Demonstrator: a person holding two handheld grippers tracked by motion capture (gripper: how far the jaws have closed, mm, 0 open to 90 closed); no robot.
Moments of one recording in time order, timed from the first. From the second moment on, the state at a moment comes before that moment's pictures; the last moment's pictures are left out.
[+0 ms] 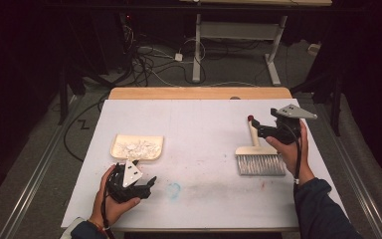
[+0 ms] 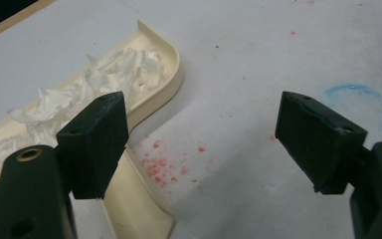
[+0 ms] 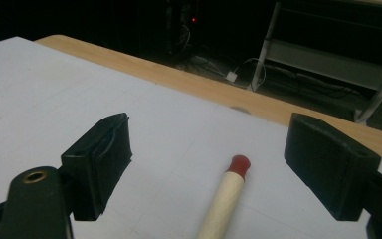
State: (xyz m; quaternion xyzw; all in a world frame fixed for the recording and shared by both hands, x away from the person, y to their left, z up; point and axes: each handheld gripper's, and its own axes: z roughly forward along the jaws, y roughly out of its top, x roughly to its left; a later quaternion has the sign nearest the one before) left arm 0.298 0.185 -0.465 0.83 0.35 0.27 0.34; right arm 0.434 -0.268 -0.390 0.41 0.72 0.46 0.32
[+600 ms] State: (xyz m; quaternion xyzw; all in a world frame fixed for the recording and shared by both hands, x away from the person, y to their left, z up) left arm 0.297 0.184 -0.465 0.83 0.35 0.27 0.34; right arm 0.397 -0.267 -0.368 0.36 0.72 0.48 0.33
